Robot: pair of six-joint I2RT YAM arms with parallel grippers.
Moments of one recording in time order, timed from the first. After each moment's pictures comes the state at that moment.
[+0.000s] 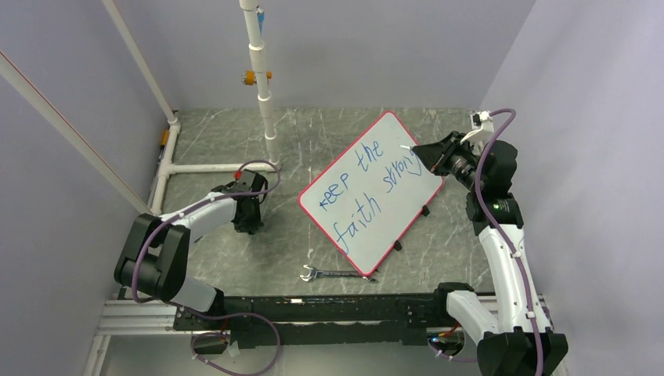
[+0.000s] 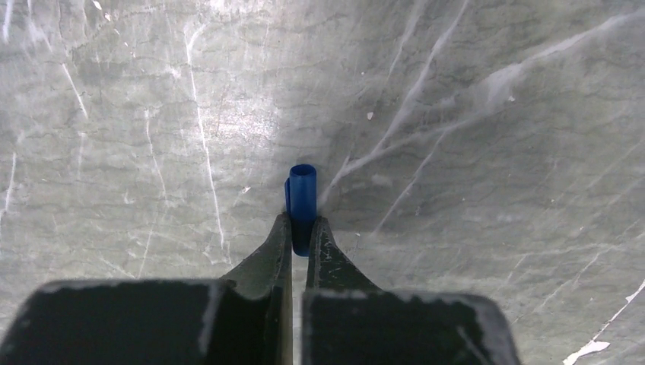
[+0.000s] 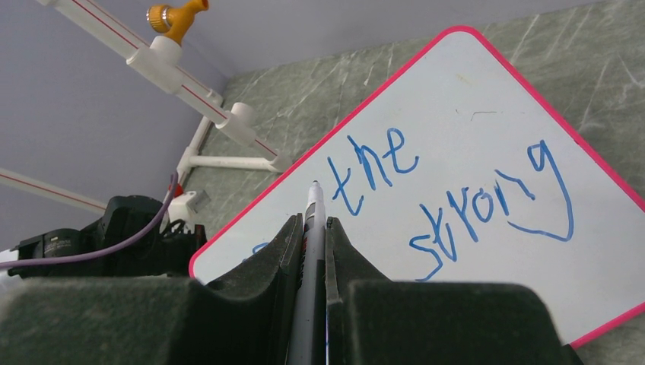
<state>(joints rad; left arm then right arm) -0.36 1.48 0.77 -0.55 -0.20 -0.49 -0.03 0.92 0.95 -0.18 -0.53 0.51</state>
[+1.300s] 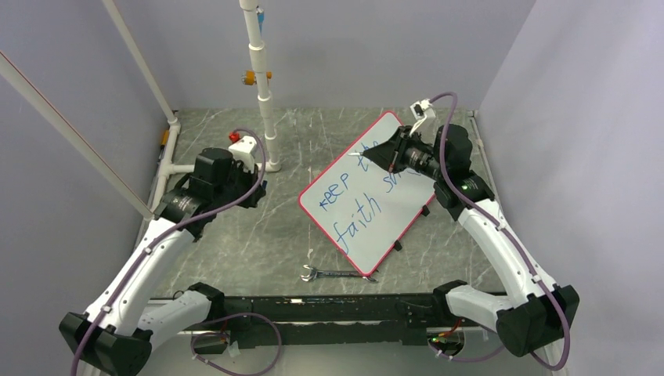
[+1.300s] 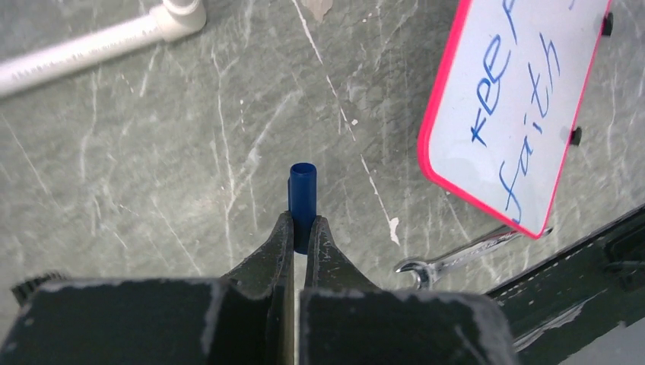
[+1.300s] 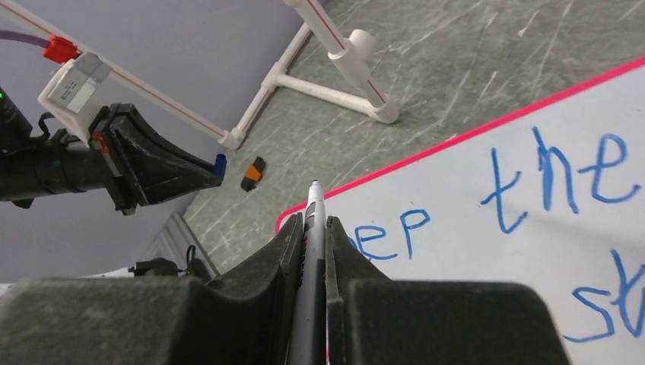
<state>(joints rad) -0.41 0.99 1.06 -0.70 0.10 -0.19 0.32 1.09 1.05 -0.13 -0.53 0.52</state>
